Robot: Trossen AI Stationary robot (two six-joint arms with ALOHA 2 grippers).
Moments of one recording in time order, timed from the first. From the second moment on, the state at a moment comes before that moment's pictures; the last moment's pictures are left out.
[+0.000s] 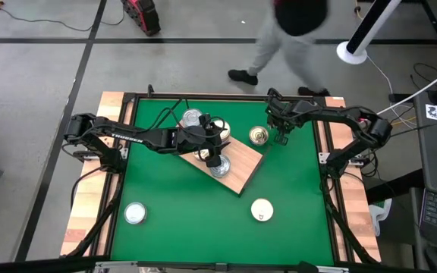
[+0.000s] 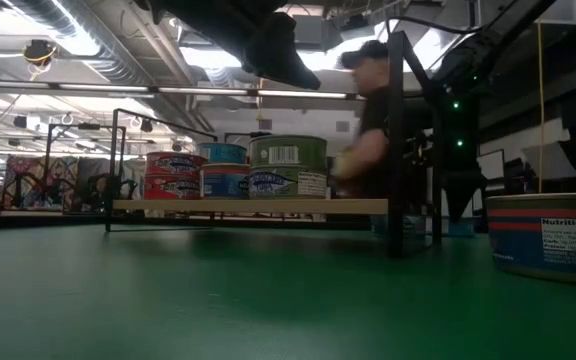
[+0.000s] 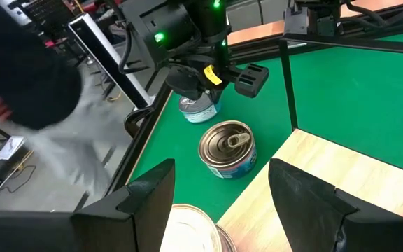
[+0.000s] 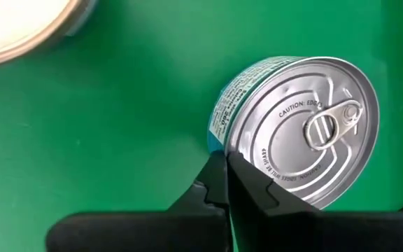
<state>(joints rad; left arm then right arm) 0.02 1.56 1.05 0.08 -0.43 0.24 -0.63 1.55 0.86 -0.72 0.24 -0.30</state>
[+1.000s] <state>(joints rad) 0.02 1.56 1.05 0.12 -0.43 0.24 -0.63 1.55 1.17 -0.92 -0.05 -0.30</state>
